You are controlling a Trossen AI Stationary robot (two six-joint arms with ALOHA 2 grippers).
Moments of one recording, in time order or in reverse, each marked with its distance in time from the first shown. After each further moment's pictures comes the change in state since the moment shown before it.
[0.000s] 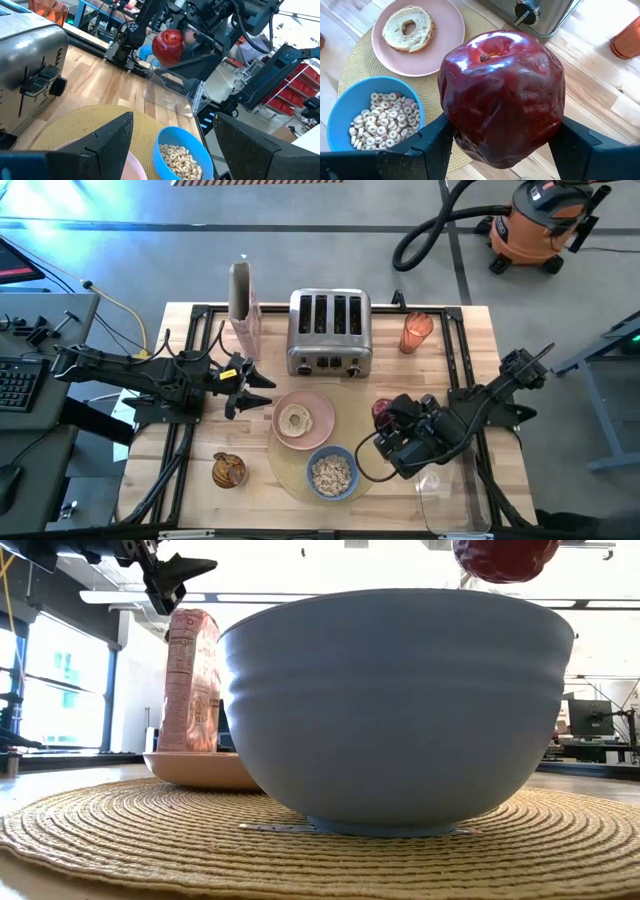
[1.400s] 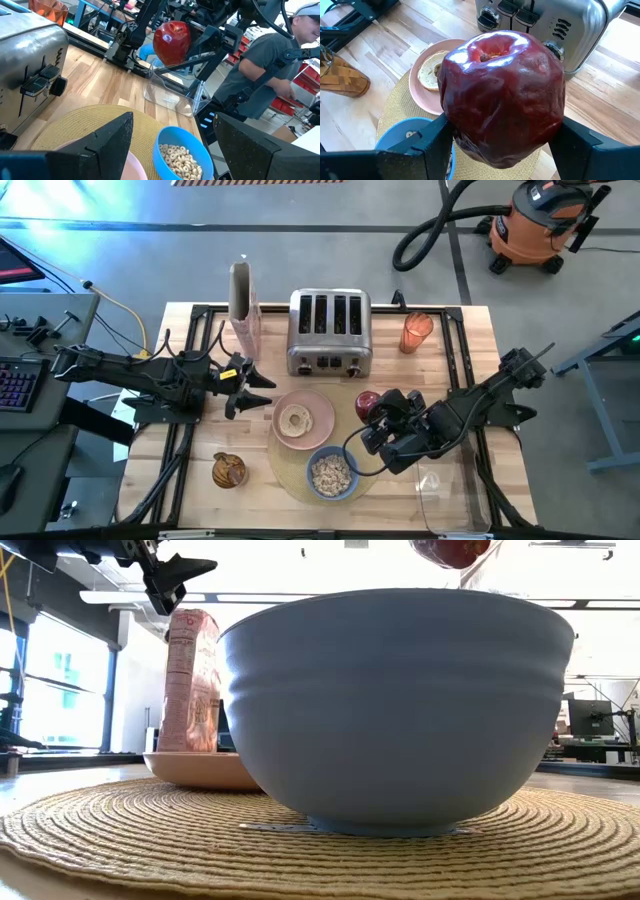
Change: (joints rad) left arm 0.000 0.000 0.000 -0.001 0.000 0.000; right arm -0.044 0.000 0.000 0.187 0.139 -0.089
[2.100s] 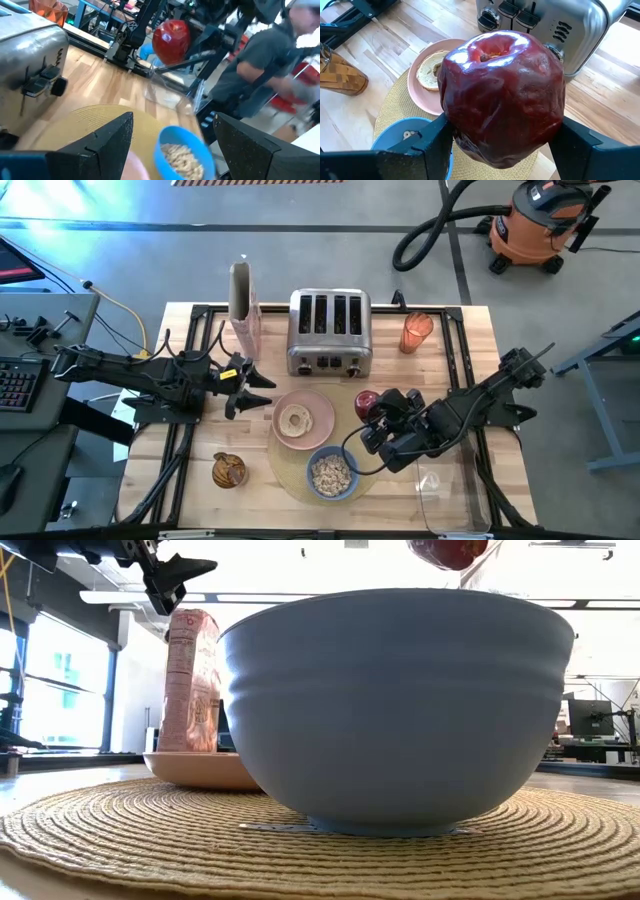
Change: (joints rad) left arm 0.000 0.000 0.000 -0.005 0.000 0.009; right arm -0.011 0.000 0.000 0.006 -0.004 -0.034
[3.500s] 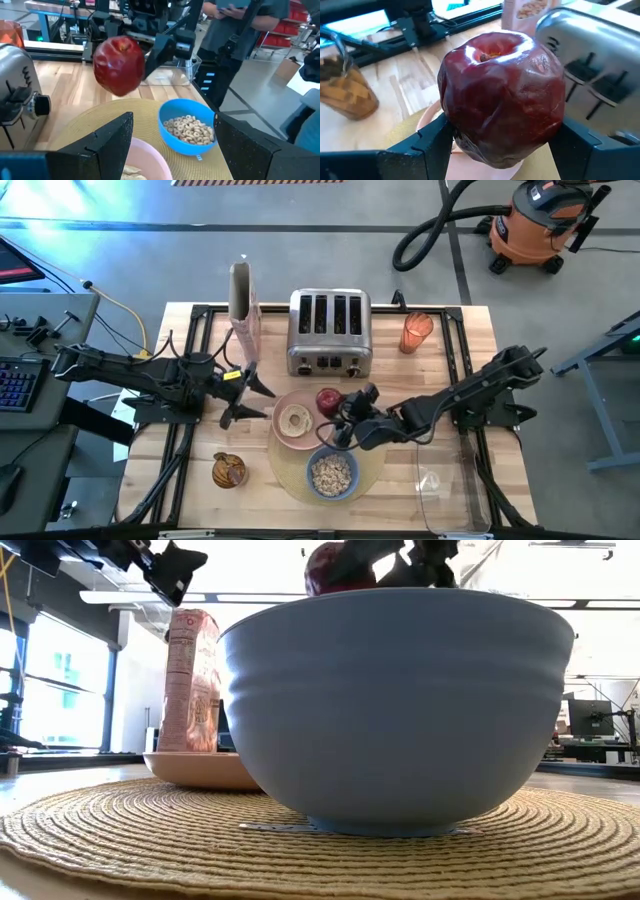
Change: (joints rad) left arm -0.003 0.014 0.000 -0.052 0.149 0.356; right arm -0.165 0.001 -0.485 1.080 0.076 -0.747
